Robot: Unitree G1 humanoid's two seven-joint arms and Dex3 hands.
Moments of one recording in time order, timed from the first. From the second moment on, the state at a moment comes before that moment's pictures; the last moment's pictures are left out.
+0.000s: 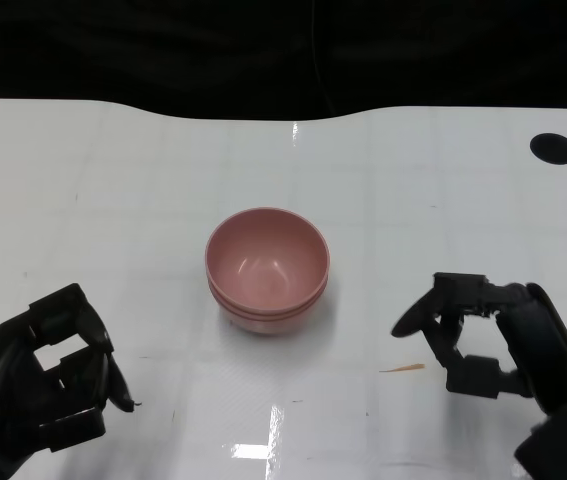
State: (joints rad) left arm 0.17 0.17 0.20 -0.23 -0.44 0.27 -0.34; right arm -0.09 -0.18 0.21 0.35 -0.09 -0.65 -0.07
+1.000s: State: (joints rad) left arm 0.17 0.19 0.22 -0.21 -0.46 0.26 -0.38; right arm 0.06 0.01 -0.02 0.11 0.56 -0.02 0.41
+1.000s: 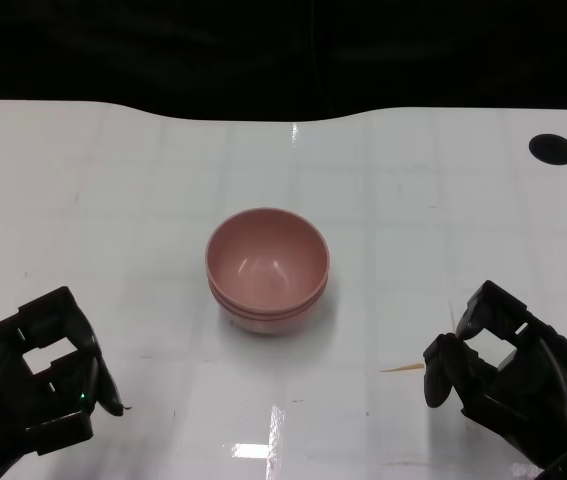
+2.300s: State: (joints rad) left arm 0.17 0.19 0.23 -0.21 -0.47 0.26 -0.39; right arm 0.06 0.08 -0.10 0.13 0.53 -0.01 0.47
